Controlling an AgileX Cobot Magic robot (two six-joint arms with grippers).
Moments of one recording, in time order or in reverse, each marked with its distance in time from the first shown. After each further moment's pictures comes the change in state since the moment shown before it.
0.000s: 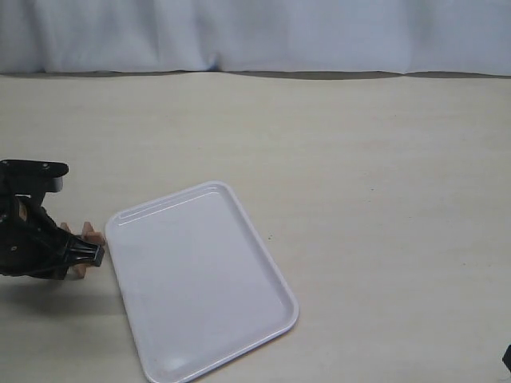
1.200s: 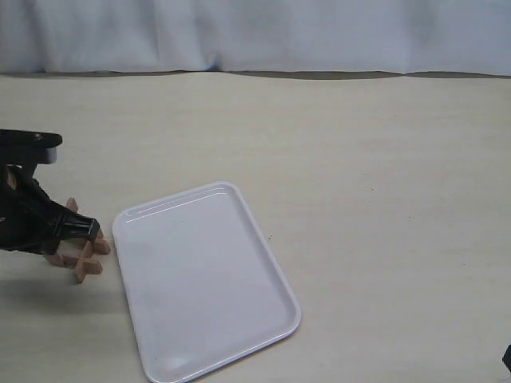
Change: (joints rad) left arm 0.000 -0.100 -0.095 -0.020 0.161 0.049; right arm 0.000 0.000 0.000 0.000 0.000 0.000
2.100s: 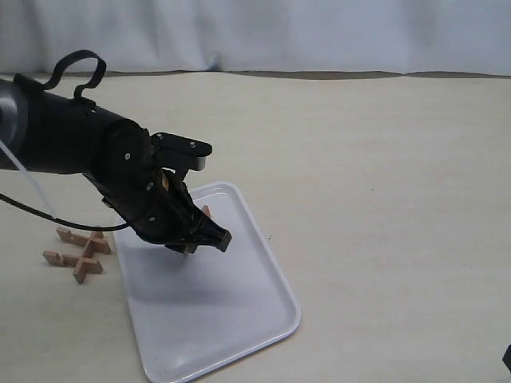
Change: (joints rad) left arm -0.346 0.309 -0.256 -0.215 -0.127 0.149; right arm 0.000 0.000 0.000 0.000 0.000 0.000
